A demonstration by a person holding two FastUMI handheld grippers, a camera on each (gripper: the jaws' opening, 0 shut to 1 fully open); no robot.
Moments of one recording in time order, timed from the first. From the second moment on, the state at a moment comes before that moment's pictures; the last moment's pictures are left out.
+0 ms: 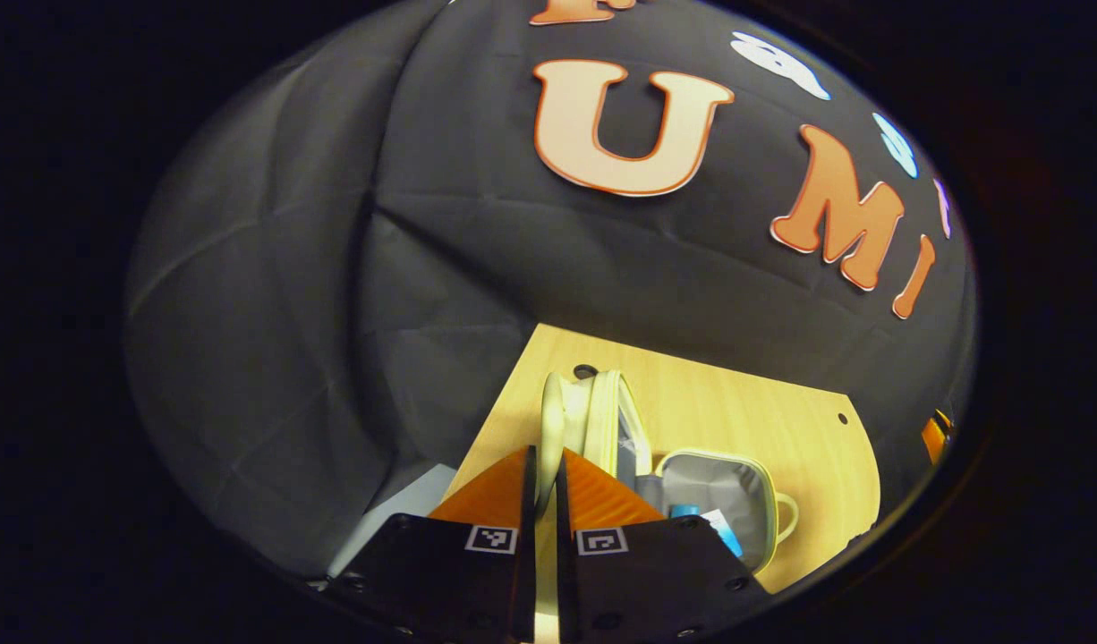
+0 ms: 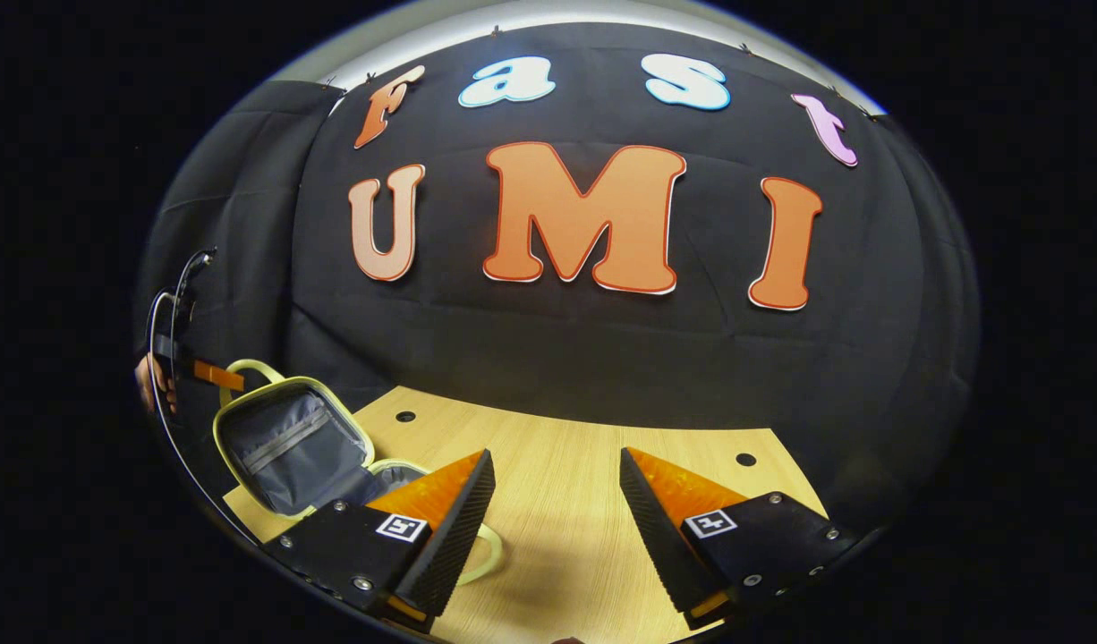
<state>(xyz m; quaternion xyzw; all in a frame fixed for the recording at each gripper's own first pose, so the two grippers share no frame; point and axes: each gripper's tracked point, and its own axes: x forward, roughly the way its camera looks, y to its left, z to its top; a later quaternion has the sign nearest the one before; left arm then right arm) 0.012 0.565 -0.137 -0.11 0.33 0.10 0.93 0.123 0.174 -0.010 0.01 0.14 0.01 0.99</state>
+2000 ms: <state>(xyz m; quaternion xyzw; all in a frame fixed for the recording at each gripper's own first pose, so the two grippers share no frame) 0.013 0.154 -0.249 -0.05 0.44 -0.10 0.89 0.094 0.060 -0.069 0.06 0.16 0.01 0.99</state>
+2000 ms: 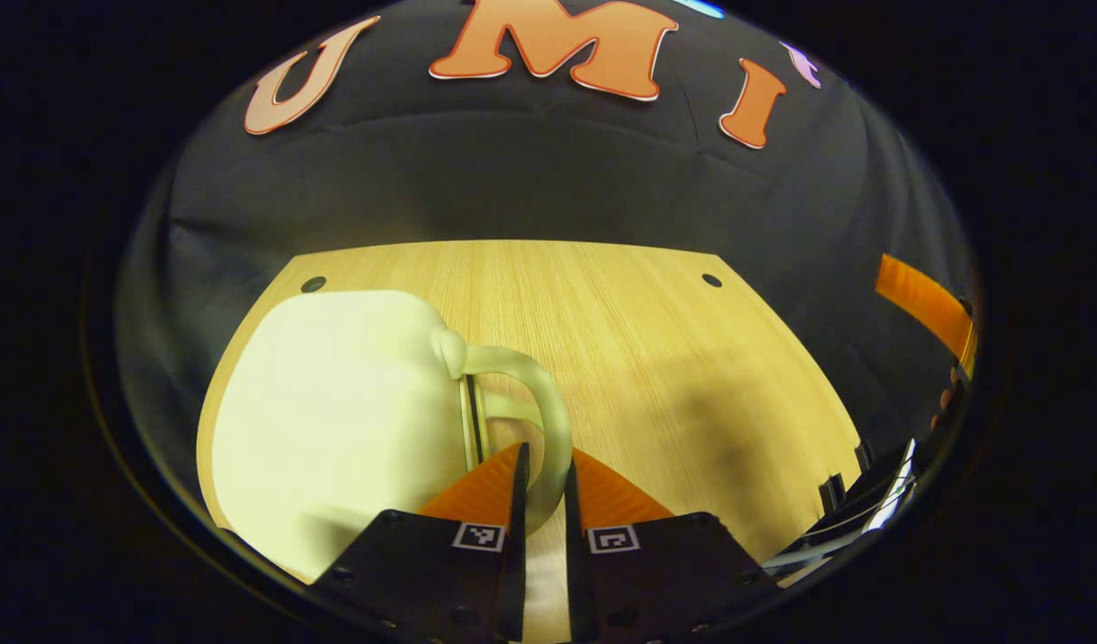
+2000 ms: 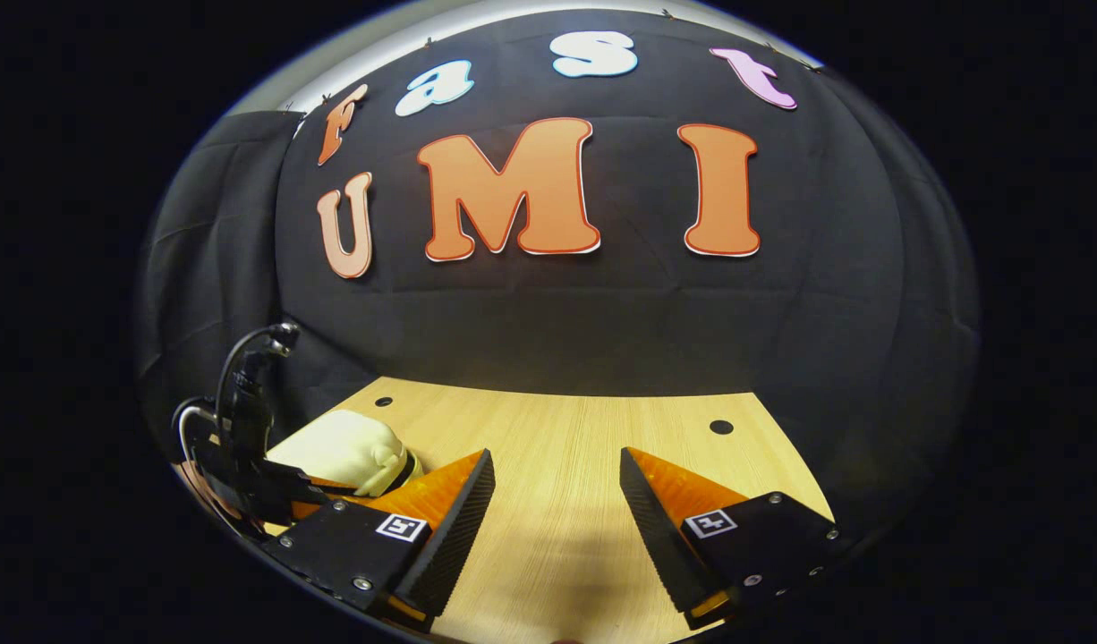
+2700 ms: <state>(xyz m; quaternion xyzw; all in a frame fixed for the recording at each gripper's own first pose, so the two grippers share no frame) 0.039 0.120 -0.147 -0.09 0.30 -0.10 0.94 0.099 0.073 -0.043 0.03 0.12 0.04 0.99</state>
